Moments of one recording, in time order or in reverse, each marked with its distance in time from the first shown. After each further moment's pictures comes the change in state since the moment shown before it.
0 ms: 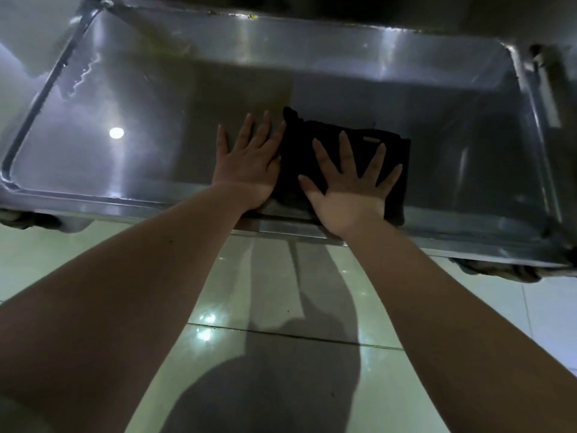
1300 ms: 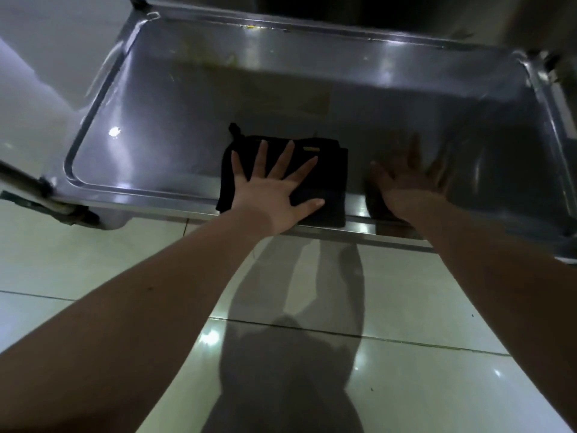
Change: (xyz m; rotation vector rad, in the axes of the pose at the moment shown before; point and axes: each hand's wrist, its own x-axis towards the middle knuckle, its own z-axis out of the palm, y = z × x) left_hand -0.056 -0.041 -0.011 0.010 -0.126 0.043; right_hand 0.012 0.015 -0.020 0.120 -0.067 0.212
